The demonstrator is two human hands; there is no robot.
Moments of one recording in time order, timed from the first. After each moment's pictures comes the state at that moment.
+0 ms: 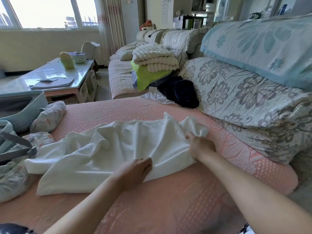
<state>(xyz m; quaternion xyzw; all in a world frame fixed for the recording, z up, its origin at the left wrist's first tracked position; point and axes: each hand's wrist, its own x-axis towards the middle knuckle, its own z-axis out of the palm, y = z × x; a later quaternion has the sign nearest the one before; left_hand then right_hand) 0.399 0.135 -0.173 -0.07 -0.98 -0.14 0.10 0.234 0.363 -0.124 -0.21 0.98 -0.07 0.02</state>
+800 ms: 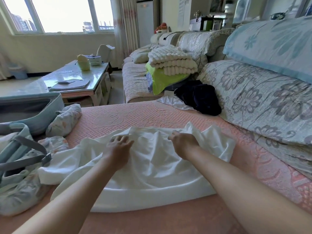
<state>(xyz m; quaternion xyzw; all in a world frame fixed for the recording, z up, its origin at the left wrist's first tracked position) 0.353 -0.003 -0.147 0.15 -0.98 0.10 0.05 0.200 0.217 -0.126 -0.42 0.91 0.06 -0.03</state>
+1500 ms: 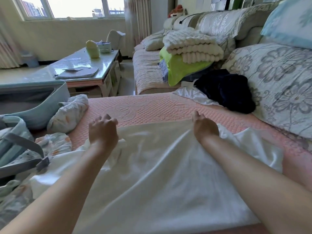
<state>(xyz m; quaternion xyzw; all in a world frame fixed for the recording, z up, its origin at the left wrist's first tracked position) 0.322 -0.107 -0.132 0.33 -0.92 0.12 0.19 0.100 0.141 -0.161 -0.28 0.95 -0.04 -0.12</state>
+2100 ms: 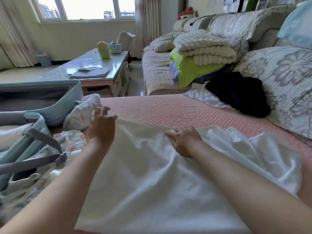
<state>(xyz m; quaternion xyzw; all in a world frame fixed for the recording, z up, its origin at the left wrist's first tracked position) 0.353 -0.148 -0.125 0.32 -0.91 0.08 0.25 0.167 0.076 -0.169 -0.47 0.88 0.07 -0.01</state>
